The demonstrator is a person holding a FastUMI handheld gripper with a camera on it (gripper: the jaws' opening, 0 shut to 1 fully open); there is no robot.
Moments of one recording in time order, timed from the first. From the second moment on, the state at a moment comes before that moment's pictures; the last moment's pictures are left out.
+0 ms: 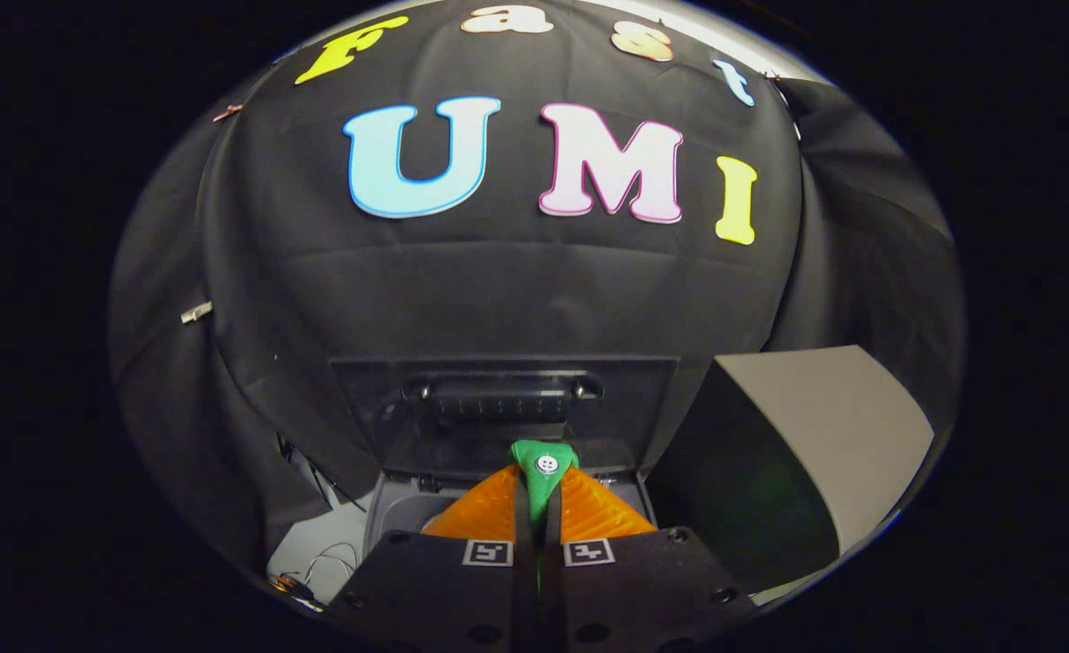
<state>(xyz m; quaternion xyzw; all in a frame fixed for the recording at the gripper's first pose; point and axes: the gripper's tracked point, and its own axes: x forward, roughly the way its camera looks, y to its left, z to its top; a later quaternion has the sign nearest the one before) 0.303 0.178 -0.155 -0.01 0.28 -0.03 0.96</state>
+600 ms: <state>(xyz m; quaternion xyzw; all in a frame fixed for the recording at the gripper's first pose) 0.297 0.177 -0.248 -0.01 0.33 -0.02 0.95</state>
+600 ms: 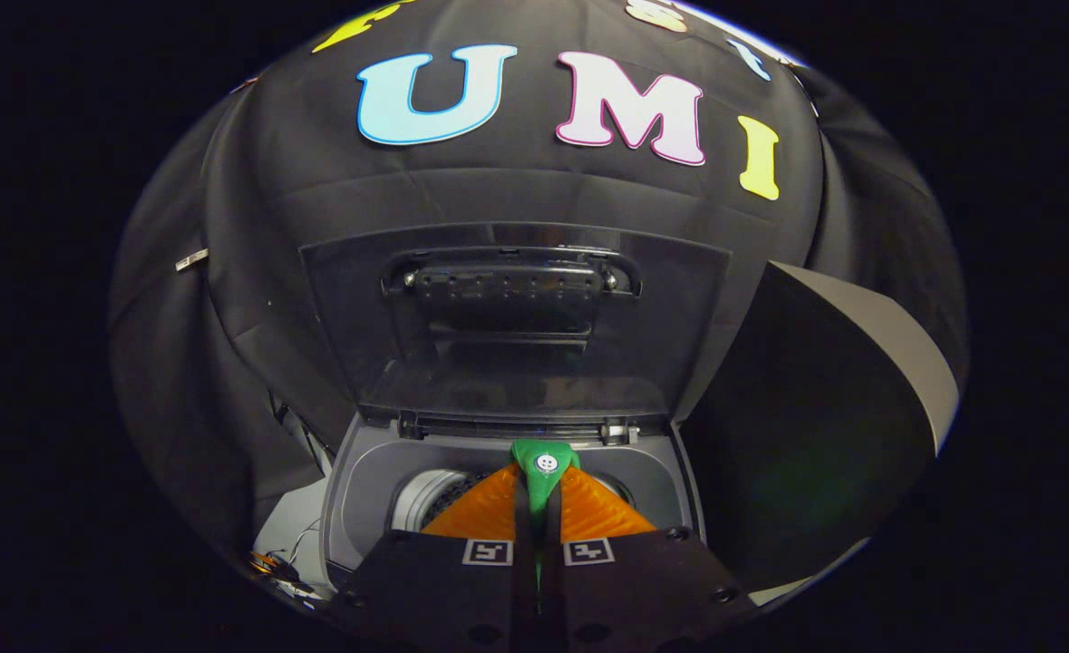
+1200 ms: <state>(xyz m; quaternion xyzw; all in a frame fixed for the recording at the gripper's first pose) 0.298 0.174 -0.229 0.01 0.30 -0.01 0.95</state>
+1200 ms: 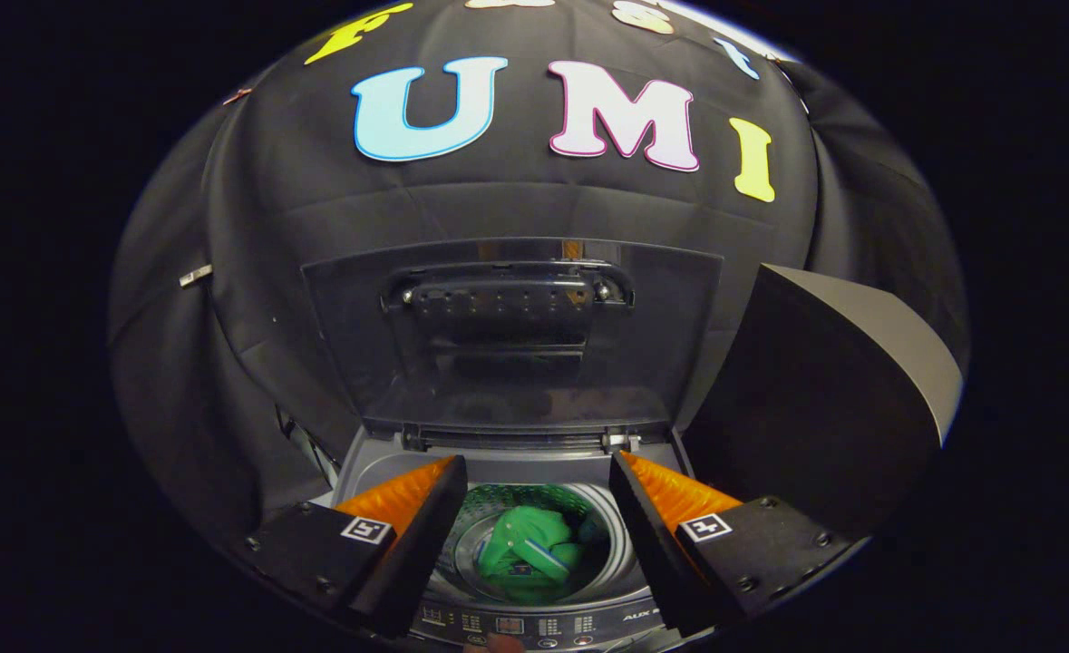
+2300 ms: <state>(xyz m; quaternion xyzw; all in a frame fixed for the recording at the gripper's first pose) 0.422 0.177 -0.103 0.01 0.21 0.00 0.98</state>
